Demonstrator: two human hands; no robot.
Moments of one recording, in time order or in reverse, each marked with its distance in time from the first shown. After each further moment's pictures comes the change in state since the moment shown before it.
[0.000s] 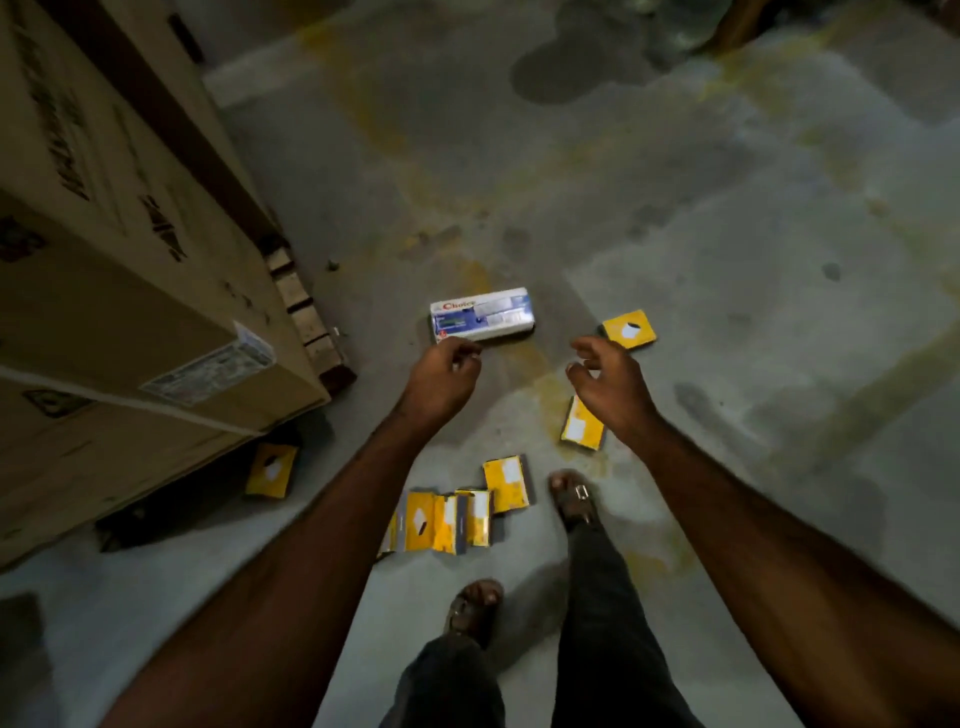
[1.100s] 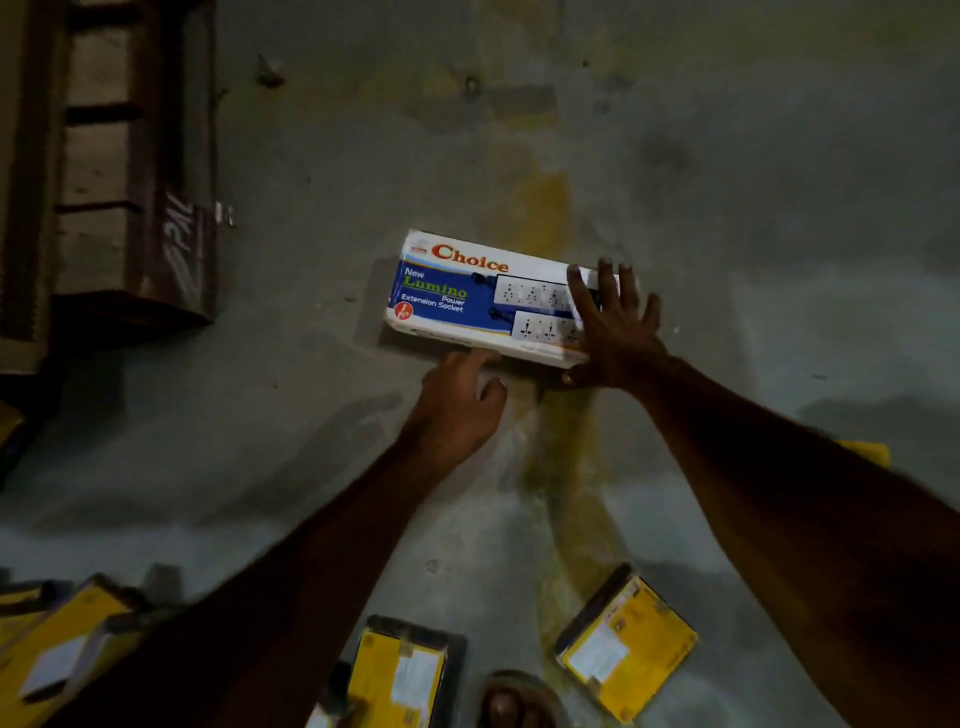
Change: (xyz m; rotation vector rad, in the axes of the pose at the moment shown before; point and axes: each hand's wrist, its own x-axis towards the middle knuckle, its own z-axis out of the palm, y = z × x) left_hand 0.464 -0.319 0.275 0.044 0.204 -0.254; right_hand 0.551 0.318 0.340 -0.942 -0.610 -0.480
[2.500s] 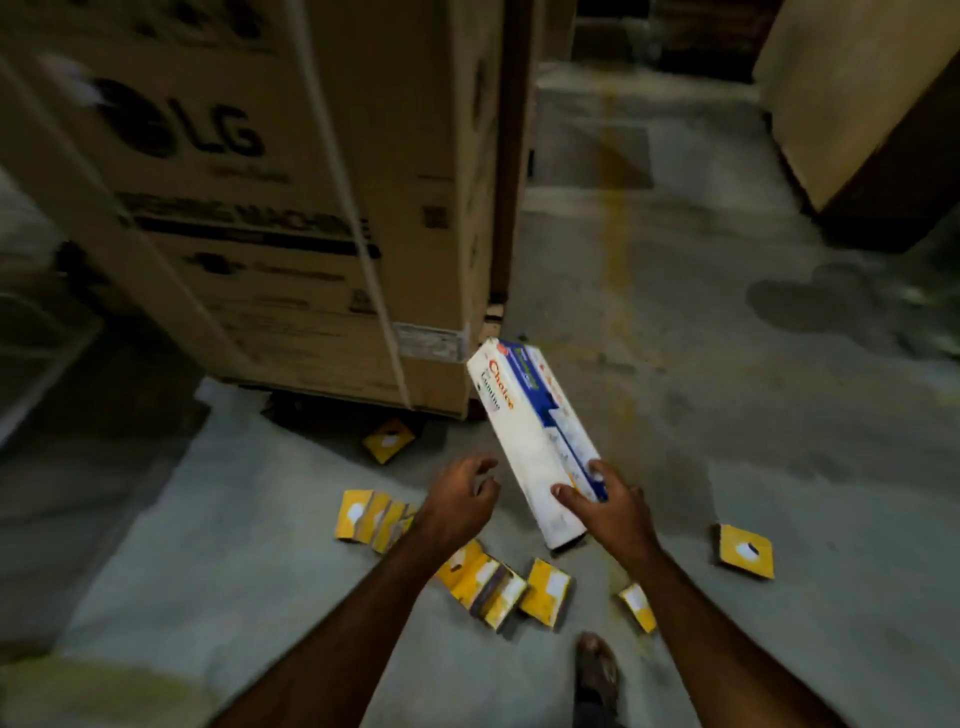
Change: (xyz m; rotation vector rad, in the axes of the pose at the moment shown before) left_hand -0.644 0.073 -0.430 -0.164 0.302 0.094; right_hand -0.643 -0.419 -0.283 0.777 0.223 0.185
